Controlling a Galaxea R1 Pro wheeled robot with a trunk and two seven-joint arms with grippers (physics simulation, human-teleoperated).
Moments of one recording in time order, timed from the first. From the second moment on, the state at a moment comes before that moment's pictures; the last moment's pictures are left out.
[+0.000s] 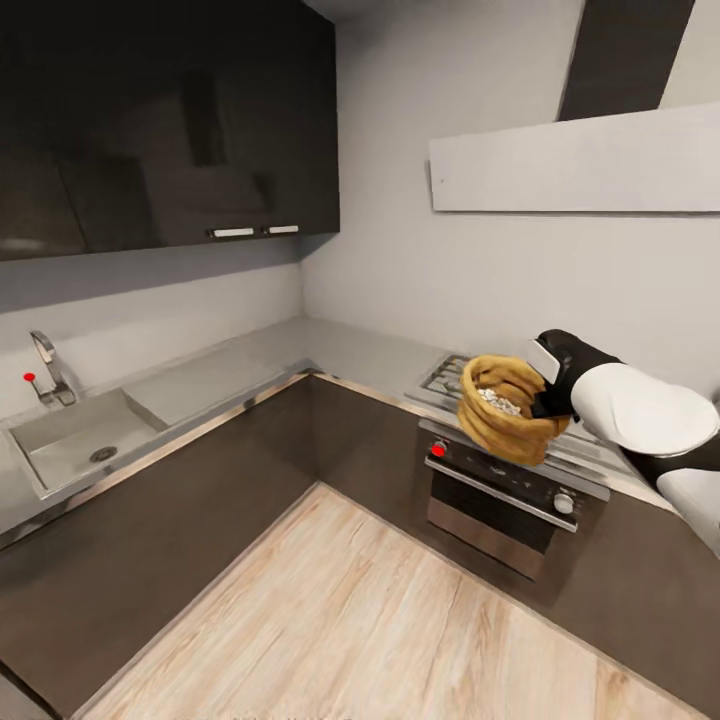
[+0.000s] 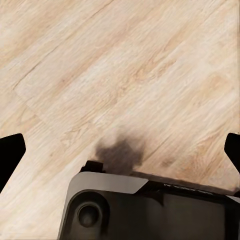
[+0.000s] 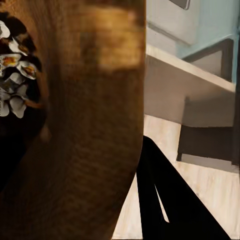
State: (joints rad) left arm -0.13 -0.05 0.18 -0.27 0.02 -0.21 0.01; right arm -1.56 -0.13 -0.81 -0.04 0.73 1.05 -0.55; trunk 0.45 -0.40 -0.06
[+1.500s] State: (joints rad) left arm -0.12 -0.05 0.18 -0.27 0.02 -0.21 0.01; right arm -1.55 0.10 -1.52 -0.17 0.73 1.02 -1.38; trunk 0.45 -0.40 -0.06
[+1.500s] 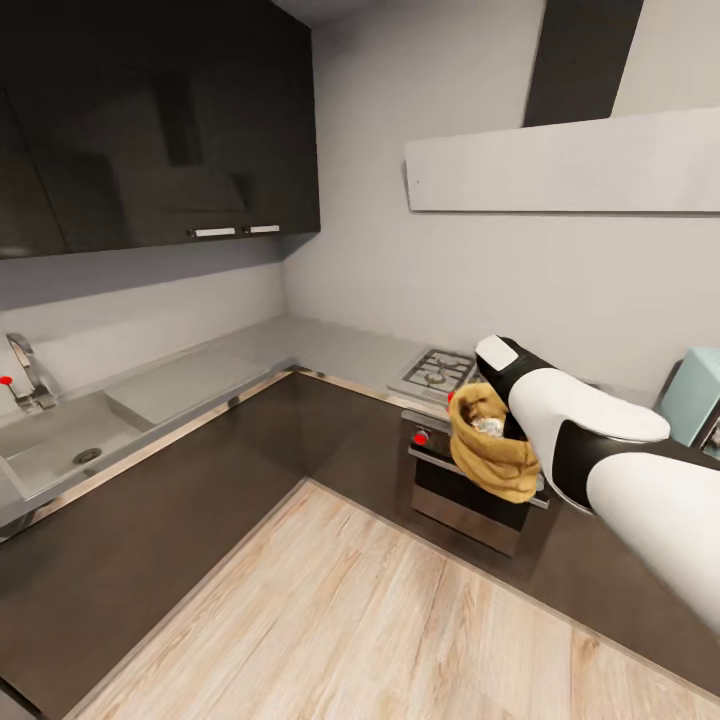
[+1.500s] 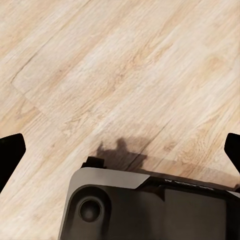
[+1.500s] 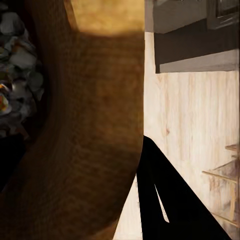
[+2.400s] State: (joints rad) left arm -0.12 -0.06 0.18 -0.27 0.02 -0.21 0.01; right arm -1.57 0.10 -1.53 -0.11 0.73 1.03 -1.38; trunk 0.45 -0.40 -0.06
